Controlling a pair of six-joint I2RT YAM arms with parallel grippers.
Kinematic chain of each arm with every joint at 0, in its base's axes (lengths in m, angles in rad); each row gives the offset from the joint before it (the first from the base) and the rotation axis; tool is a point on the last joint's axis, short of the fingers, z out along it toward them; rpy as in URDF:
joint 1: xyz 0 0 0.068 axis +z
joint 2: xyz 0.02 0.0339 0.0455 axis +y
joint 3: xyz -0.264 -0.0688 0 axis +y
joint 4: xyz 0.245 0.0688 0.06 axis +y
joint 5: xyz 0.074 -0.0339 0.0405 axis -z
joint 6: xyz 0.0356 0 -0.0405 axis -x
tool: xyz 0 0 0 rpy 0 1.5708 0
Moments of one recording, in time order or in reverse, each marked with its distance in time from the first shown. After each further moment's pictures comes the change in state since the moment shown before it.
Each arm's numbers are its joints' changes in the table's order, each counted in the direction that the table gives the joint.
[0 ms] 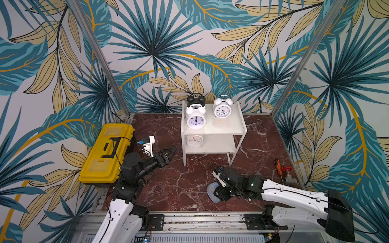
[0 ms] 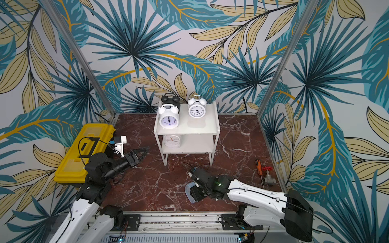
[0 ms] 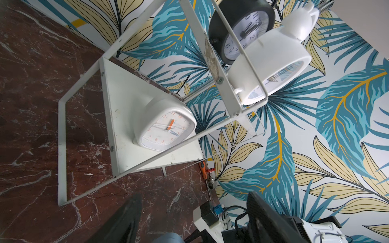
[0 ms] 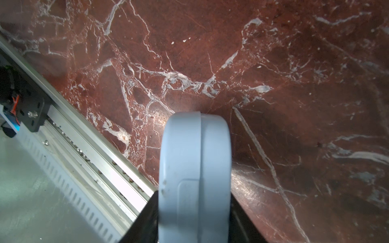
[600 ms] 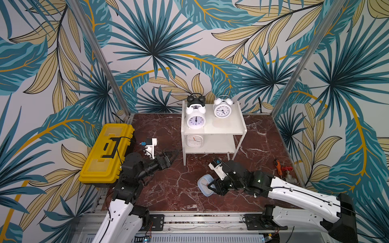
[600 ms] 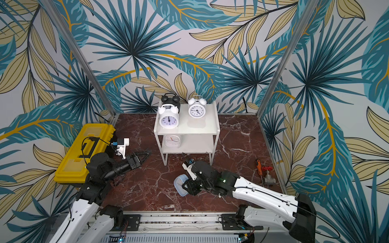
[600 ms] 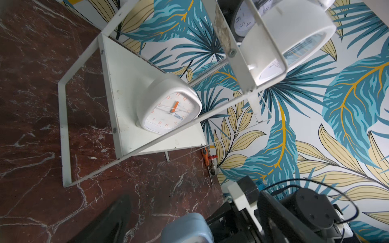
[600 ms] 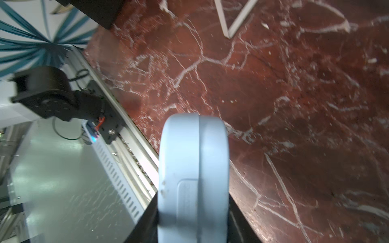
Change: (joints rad) left arm 0.000 -0.007 0.000 0.095 0.068 -0.048; right arm -0.023 -0.043 -0.187 -0.039 -0.102 0.064
